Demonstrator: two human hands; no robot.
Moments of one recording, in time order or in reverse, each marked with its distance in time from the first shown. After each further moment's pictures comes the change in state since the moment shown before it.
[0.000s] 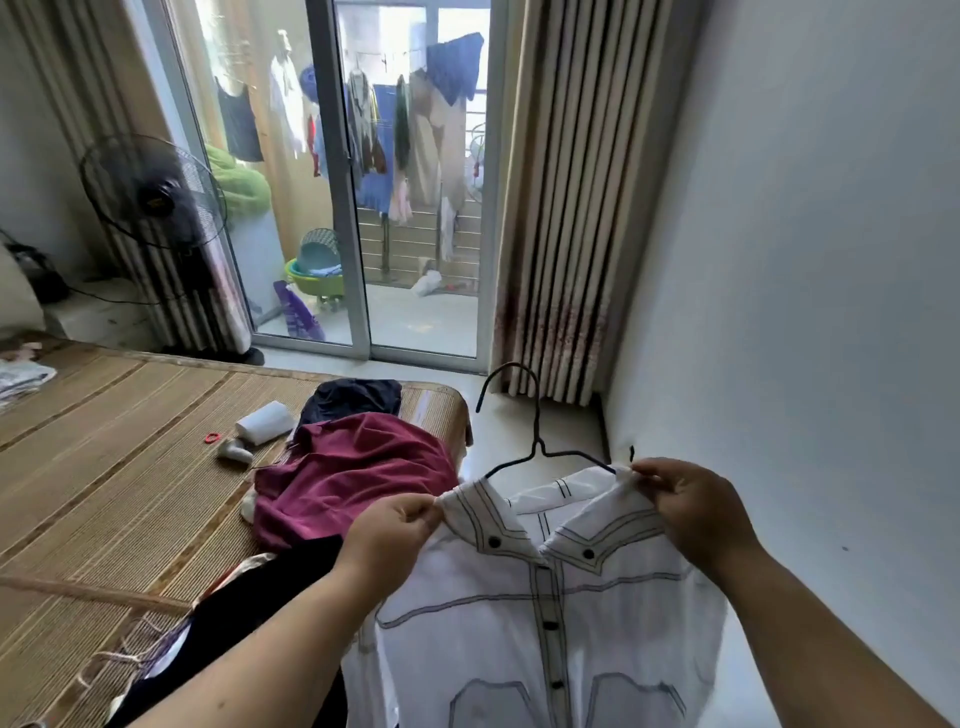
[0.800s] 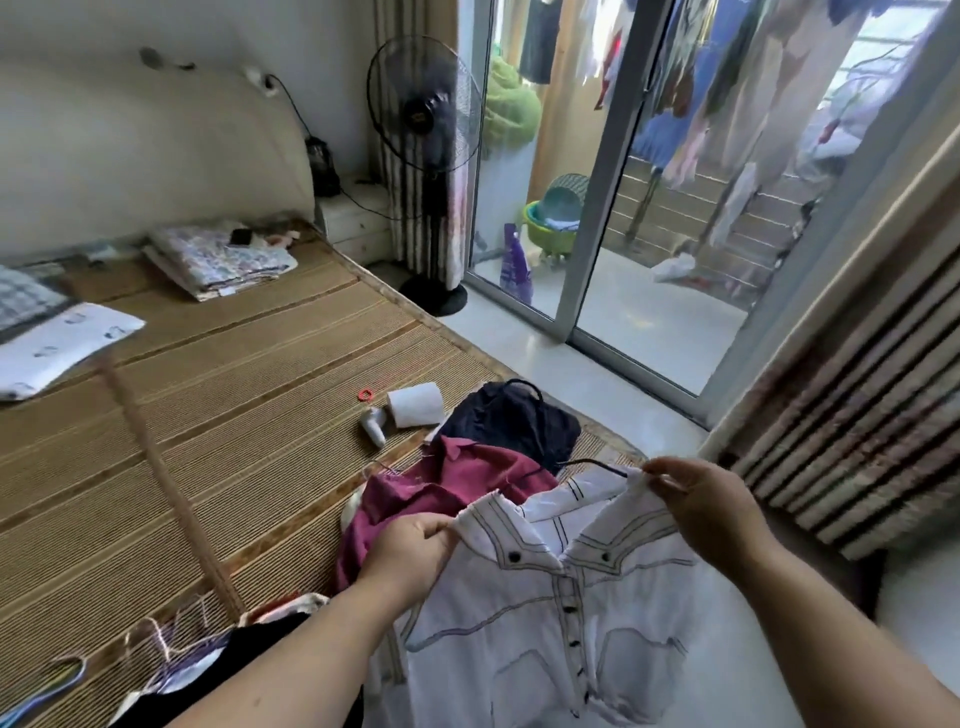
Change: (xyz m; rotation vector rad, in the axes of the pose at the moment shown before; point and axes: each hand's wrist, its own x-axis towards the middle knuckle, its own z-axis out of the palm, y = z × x) left_hand 0.333 -0.134 -0.104 -0.191 0.455 -0.517; right_hand 0.465 -0.104 0.318 -0.112 -0.491 -0.366
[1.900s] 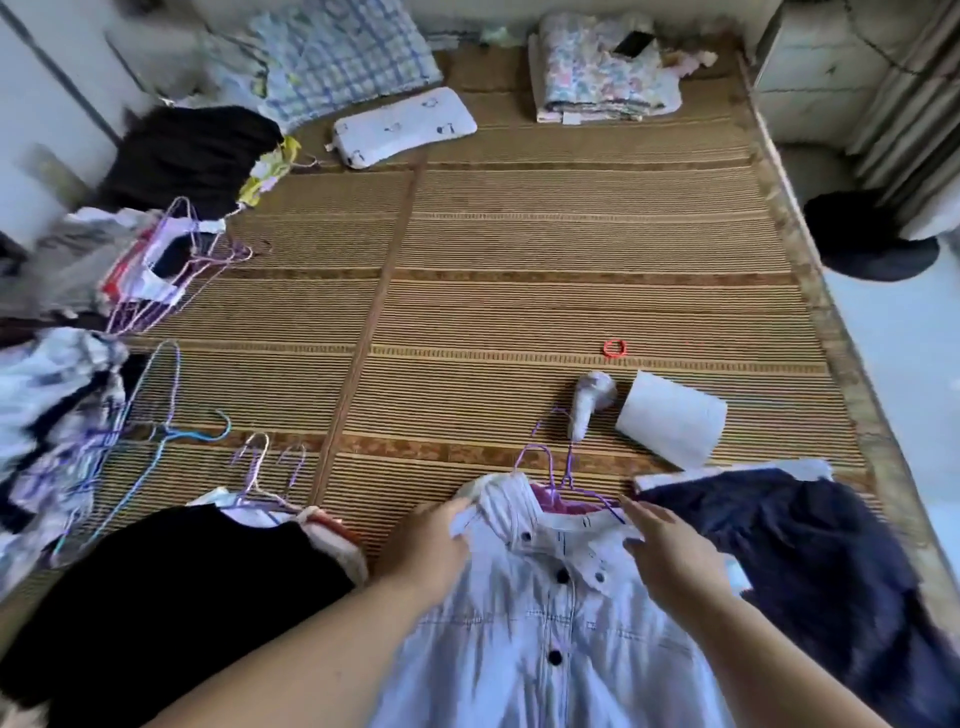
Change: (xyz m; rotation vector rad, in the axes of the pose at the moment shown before) left_hand 0.292 -0.173 -0.012 0.234 0.480 -0.798; right_hand 0.358 -0.064 0.421 -0.421 -0.886 -0.673
